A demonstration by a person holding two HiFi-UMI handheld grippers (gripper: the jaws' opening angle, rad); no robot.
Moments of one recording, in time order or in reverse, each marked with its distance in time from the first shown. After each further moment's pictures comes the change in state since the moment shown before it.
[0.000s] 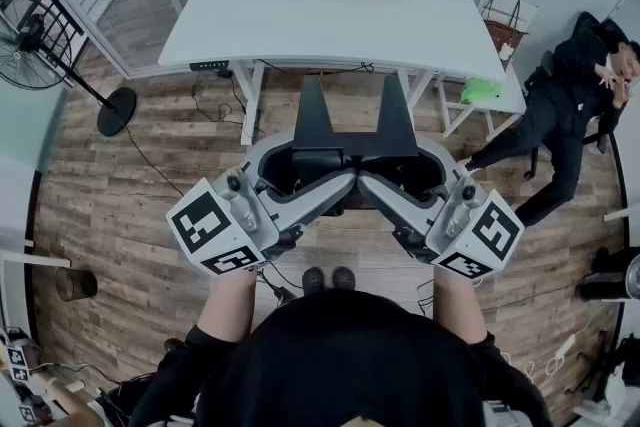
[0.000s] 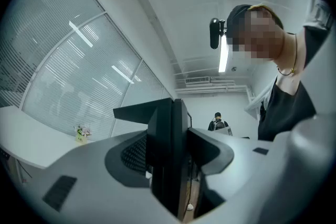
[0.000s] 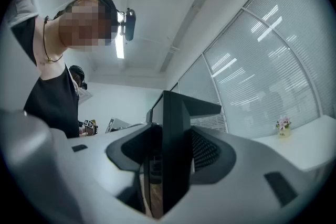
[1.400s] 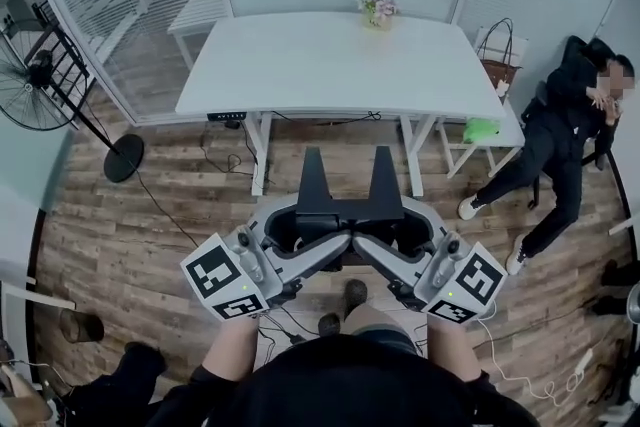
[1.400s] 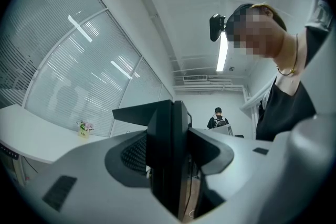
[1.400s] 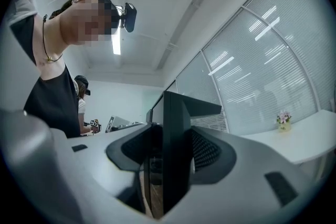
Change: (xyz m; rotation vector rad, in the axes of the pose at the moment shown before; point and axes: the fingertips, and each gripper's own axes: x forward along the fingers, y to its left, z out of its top) left arm -0.062 0.008 -0.004 -0.028 0.051 -0.033; right arm 0.036 0.041 -0.032 0.016 0.019 -0.052
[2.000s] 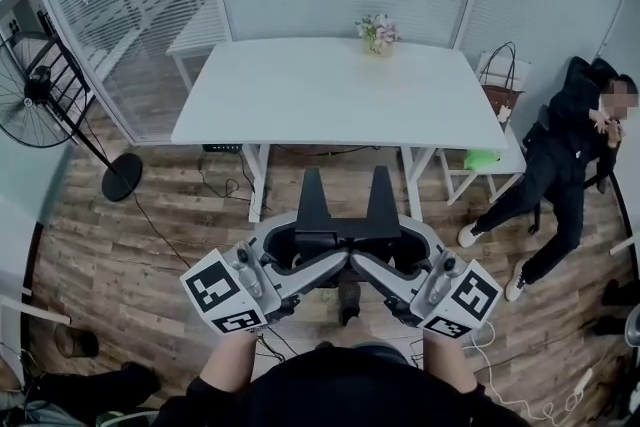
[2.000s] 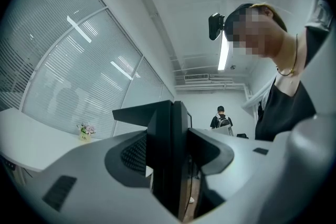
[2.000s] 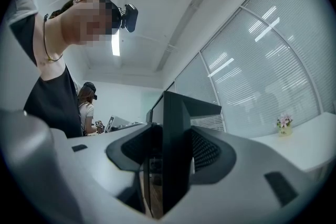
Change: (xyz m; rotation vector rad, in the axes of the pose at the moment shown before) left arm 0.031 0.051 0.006 0.020 0.001 0.005; right arm 0.020 -0.056 0.003 -0.013 -0.020 0.008
